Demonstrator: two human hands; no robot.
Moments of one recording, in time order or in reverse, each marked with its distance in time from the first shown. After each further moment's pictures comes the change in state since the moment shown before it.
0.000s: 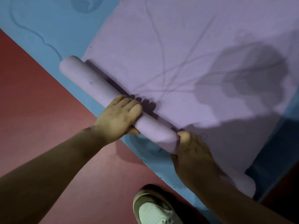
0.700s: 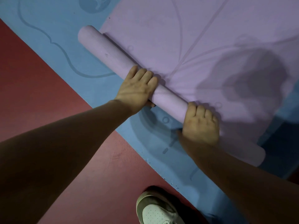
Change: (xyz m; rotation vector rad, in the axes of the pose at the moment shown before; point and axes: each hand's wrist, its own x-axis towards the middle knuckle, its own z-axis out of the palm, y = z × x) left_hand 0.072 -0.029 0.007 0.230 0.084 -0.099; right_hand 0.080 0.004 0.022 -0.486 0.092 0.185
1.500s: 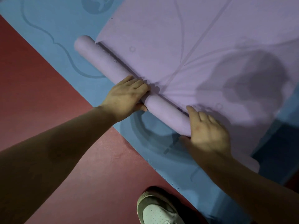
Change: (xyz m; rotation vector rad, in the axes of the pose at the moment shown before) left_hand -0.034 -0.017 -0.013 -0.242 0.001 0.022; right_hand -0.013 0.025 -0.037 0.261 -0.225 -0.211
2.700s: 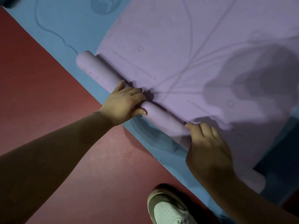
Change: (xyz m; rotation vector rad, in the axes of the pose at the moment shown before) left_hand -0.040 -0.018 0.002 -0.037 -0.070 -0.036; right_hand -0.034 -0.032 -0.001 0.205 0.037 0.050
